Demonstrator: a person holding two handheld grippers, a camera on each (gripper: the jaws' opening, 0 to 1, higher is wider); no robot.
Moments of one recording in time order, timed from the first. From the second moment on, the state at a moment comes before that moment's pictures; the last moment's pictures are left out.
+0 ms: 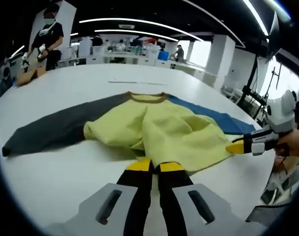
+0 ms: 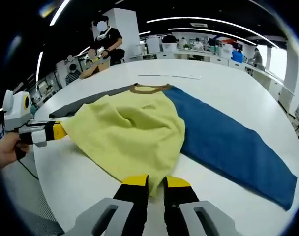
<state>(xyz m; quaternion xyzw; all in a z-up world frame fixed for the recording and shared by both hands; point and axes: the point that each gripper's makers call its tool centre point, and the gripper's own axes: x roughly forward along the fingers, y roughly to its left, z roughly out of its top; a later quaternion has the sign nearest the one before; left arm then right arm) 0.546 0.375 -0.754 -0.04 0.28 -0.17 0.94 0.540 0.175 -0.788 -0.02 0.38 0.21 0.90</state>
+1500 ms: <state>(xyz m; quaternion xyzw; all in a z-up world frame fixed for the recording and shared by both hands) 0.526 0.403 -0.684 0.00 0.28 -0.24 0.93 0.516 0.180 -0.702 -0.02 0.33 0.25 0.91</state>
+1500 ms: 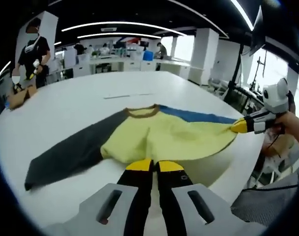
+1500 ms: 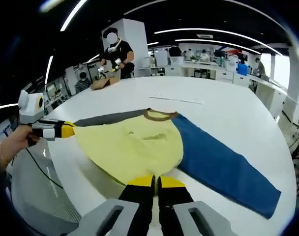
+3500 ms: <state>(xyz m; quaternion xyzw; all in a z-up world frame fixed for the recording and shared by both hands) 0.409 0.417 -0.722 0.04 0.36 -0.28 0.89 0.422 0.163 -0.749 -0.02 0.41 0.23 0.88</state>
